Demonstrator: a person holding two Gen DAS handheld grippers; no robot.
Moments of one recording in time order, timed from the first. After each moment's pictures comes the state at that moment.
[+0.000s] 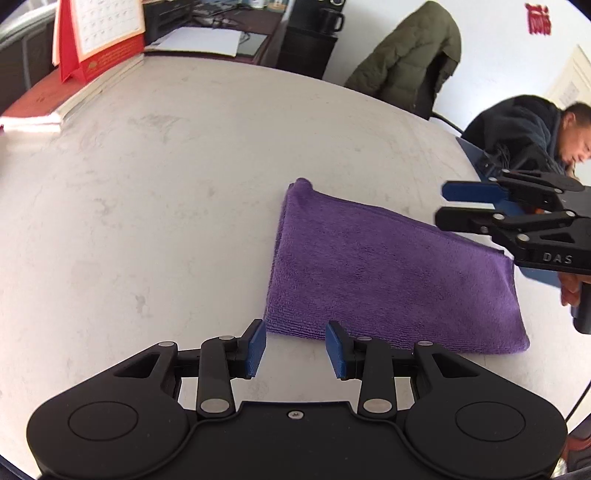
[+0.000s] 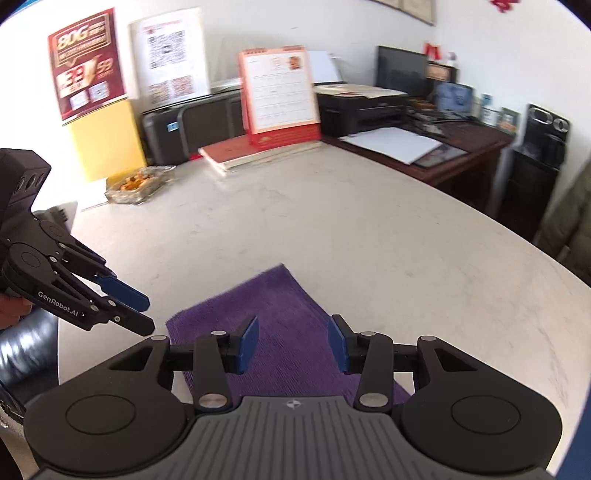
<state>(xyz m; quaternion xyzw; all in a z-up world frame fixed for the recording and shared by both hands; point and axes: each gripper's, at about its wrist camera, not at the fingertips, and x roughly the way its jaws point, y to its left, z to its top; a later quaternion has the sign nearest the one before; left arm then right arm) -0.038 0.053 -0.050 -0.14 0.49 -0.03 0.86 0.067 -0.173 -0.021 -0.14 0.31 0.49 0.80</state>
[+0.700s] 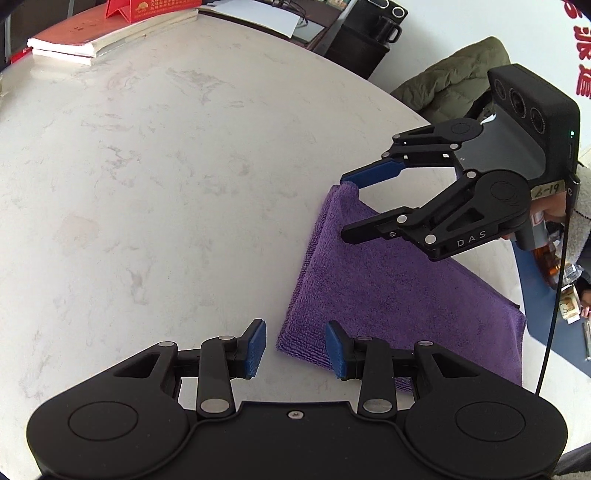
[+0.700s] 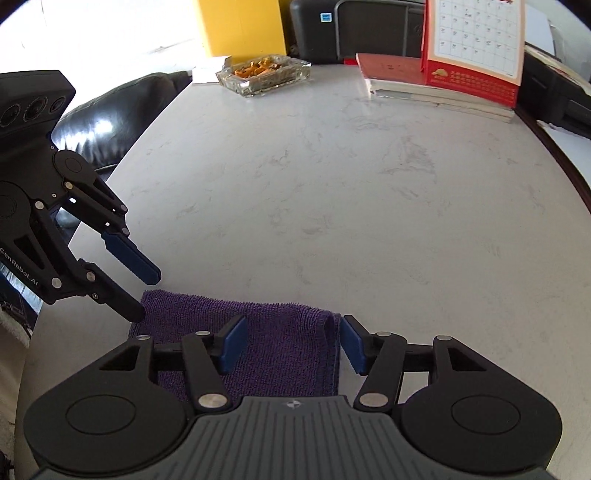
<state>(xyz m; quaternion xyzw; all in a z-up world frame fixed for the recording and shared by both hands) -0.018 0.074 -0.075 -0.22 0.49 0.00 0.84 0.154 -0.059 -0.075 -0.31 0.35 0.67 0.58</state>
